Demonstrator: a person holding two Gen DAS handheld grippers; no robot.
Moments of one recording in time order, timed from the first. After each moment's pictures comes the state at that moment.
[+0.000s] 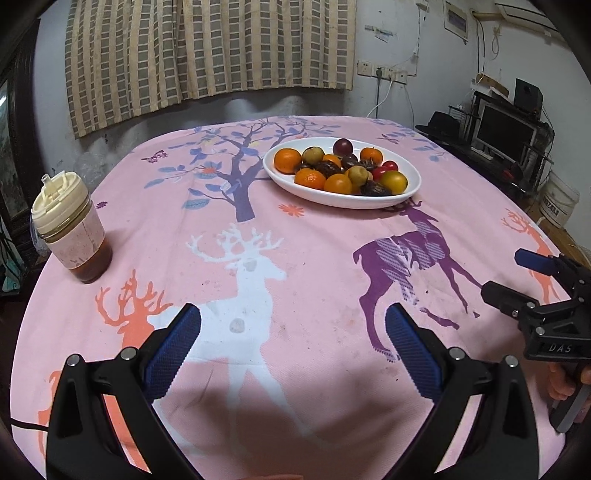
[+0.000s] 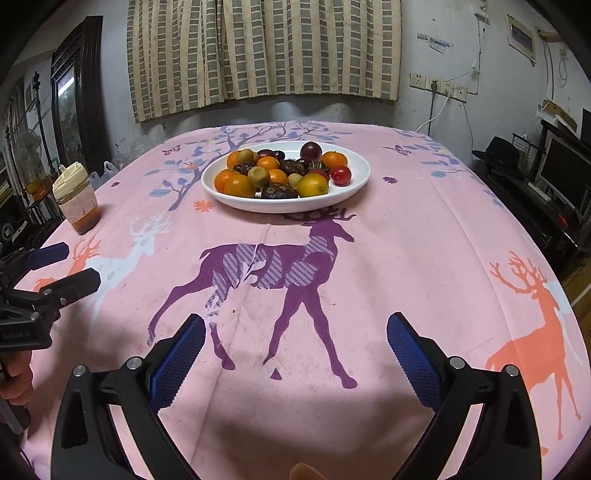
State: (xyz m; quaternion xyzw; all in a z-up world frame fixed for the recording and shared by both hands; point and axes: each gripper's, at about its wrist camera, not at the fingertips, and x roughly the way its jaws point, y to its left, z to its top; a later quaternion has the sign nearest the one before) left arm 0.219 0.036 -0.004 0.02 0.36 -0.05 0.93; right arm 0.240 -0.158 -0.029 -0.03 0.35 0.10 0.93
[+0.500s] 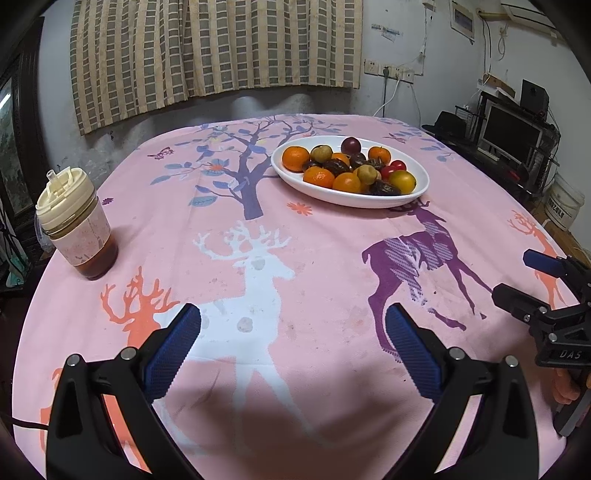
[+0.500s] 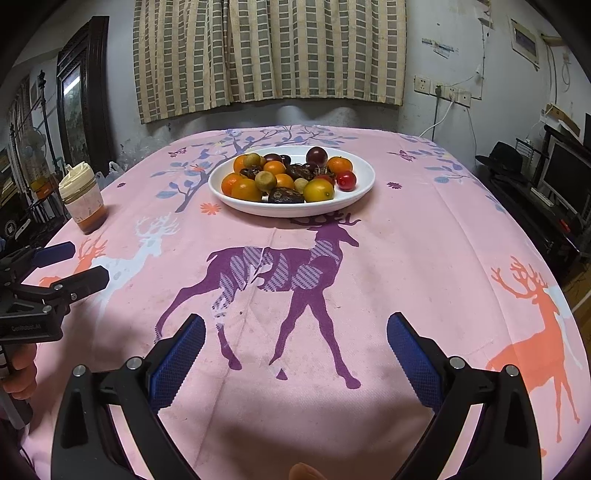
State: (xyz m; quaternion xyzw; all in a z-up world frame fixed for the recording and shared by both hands) left arm 0.221 0.040 -0.004 0.02 0.36 -0.04 0.93; right arm 0.237 -0.156 -0.026 -0.04 0.35 0.11 0.93
